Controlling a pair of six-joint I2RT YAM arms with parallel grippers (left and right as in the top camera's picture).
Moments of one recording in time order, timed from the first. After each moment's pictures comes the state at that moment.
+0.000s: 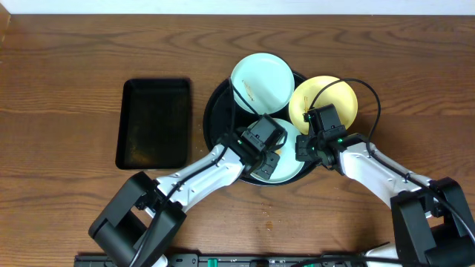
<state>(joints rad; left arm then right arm) -0.77 1.74 1.01 -0.45 0.07 -0.25 0.36 1.64 0.78 -0.31 -0.07 0.36</state>
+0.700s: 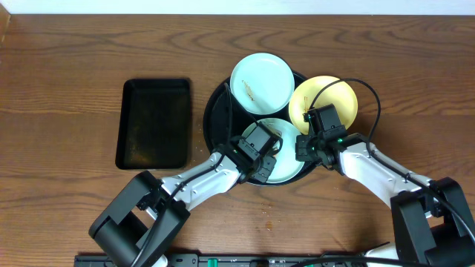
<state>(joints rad) -0.77 1.74 0.90 -0.28 0.03 -0.25 0.36 1.64 0.78 -0.31 -0.07 0.36</state>
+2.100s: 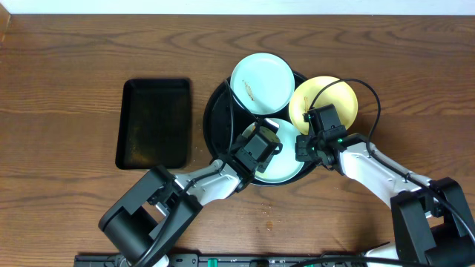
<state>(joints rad) -0.78 1.80 0.79 0.09 -0.27 -0.17 0.36 1.64 0.78 -0.31 -0.08 0.36</state>
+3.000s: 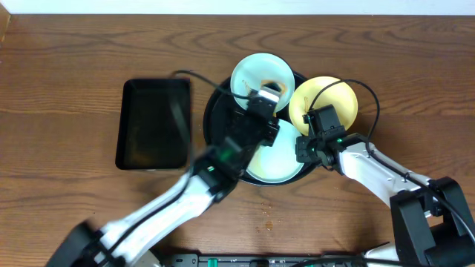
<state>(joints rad) -0.77 1.39 0.77 0.35 -0.31 -0.11 0.36 1.64 0.78 -0.33 -0.08 0.36</state>
